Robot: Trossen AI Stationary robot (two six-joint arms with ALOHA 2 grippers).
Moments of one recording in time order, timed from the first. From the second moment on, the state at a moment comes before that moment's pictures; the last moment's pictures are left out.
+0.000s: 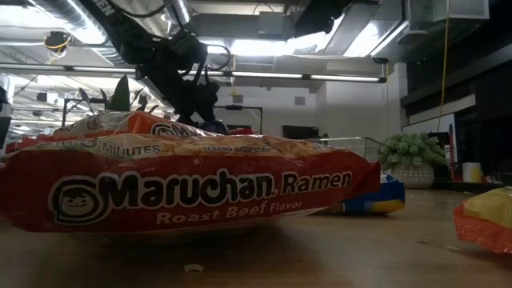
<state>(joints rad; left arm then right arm) 0.59 1.52 0.81 0.08 -0.26 1.34 -0.43 1.47 1.62 -0.79 -0.21 -0.26</state>
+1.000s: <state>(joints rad) 0.54 1.51 0.81 0.08 -0.20 1.29 -0.43 1.50 1.62 -0.76 -0.32 -0.26</state>
